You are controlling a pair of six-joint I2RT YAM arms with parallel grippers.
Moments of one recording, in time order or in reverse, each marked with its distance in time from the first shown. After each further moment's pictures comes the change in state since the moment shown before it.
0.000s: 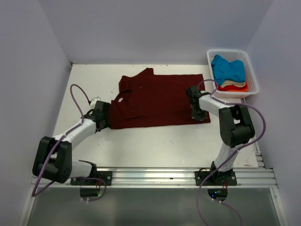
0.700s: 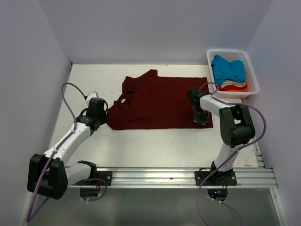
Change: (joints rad) left arm 0.031 -0.243 0.016 -0.056 0.079 0.010; right arm -0.013 -0.001 -0.003 -0.122 -0.022 0.005
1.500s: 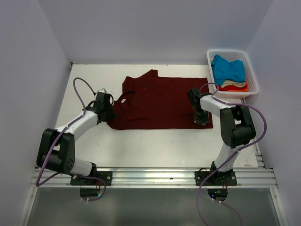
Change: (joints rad) left arm 0.000 0.321 0.123 0.080 0.120 -0.005; right arm -0.001 -0.011 -0.010 -0.001 -0.013 0.000
